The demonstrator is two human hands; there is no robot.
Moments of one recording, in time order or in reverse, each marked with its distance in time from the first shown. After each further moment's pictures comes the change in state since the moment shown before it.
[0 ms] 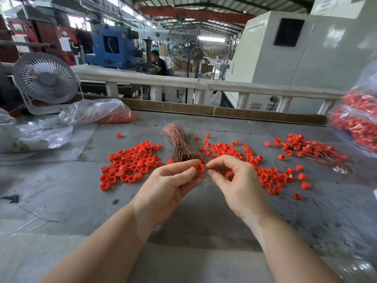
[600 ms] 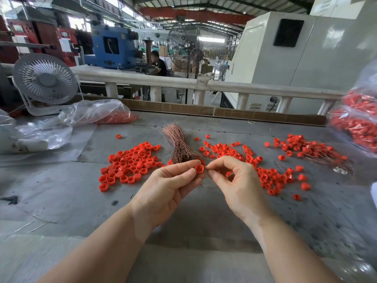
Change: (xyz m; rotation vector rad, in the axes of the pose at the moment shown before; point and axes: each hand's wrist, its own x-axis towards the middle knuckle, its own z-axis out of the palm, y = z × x) left_hand 0.002 -0.002 -0.003 -0.051 -0.034 -0.026; right_hand 0.000 0.002 -0.001 -0.005 0.005 -0.001
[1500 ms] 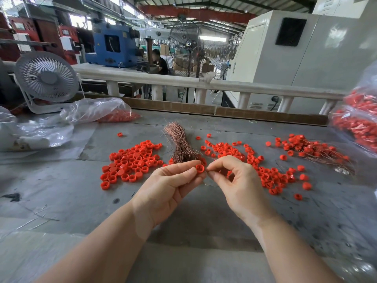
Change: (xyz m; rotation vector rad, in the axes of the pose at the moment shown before) left_hand -0.001 0.003 0.000 -0.007 0.050 -0.032; right_hand 0.000 0.002 0.001 -0.070 -0.014 -0.075
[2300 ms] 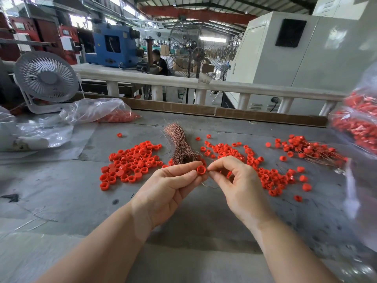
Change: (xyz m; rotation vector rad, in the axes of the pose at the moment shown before) left_hand -0.002 0.001 0.002 0.010 -0.020 -0.003; right_hand 0.000 0.002 0.000 -0.031 0.005 -0.008
